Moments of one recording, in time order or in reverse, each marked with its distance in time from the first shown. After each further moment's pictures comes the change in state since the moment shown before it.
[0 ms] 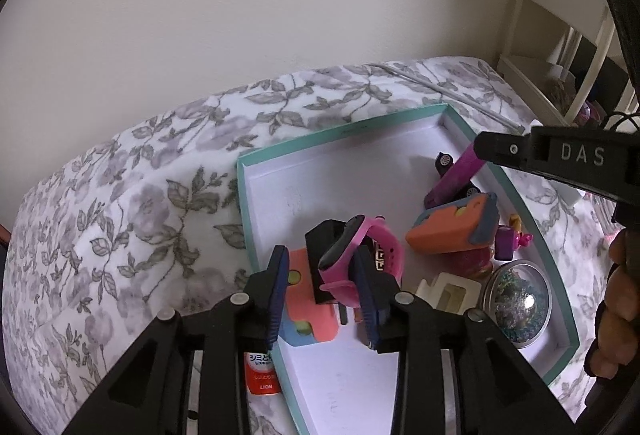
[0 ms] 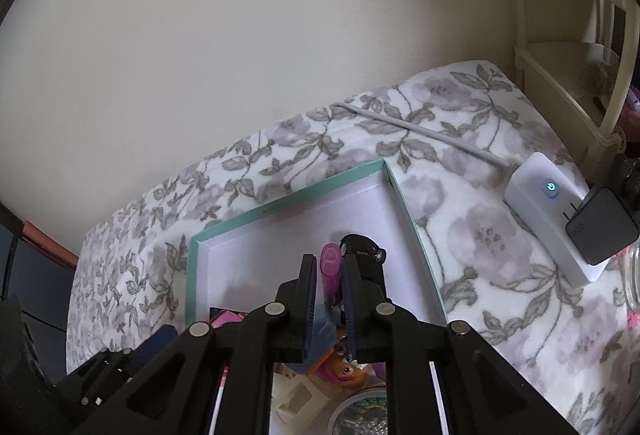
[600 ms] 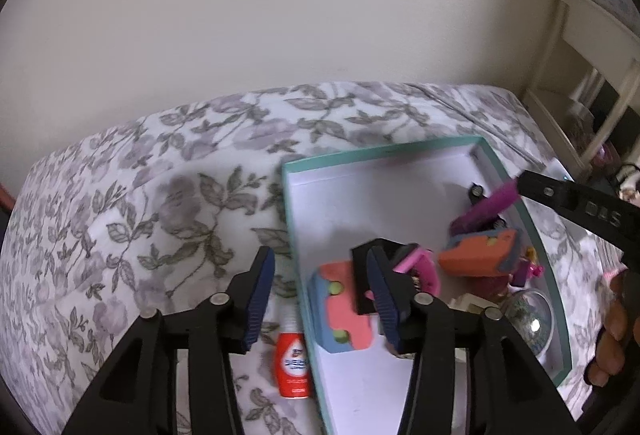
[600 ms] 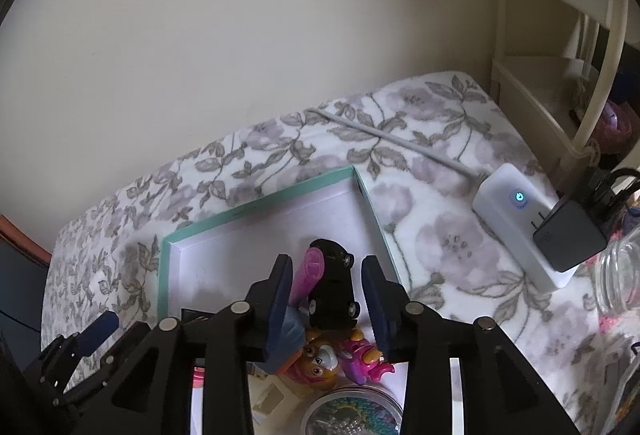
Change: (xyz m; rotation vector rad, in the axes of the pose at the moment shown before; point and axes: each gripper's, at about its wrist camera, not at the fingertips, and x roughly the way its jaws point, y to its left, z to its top) left arm -0.007 0.038 0.008 -0.131 -0.009 0.029; right arm -0.007 0.002 0.002 -0.027 -0.018 -0.112
